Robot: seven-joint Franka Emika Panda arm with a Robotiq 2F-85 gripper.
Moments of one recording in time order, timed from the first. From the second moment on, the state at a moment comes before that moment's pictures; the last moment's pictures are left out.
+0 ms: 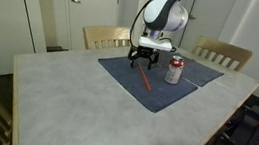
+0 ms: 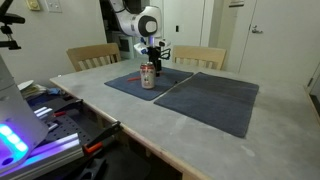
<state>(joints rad) 0.15 0.65 -0.04 -1.95 0.13 2.67 0.50</state>
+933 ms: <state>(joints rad) 0.15 0.66 -0.04 -1.92 0.13 2.61 0.53</state>
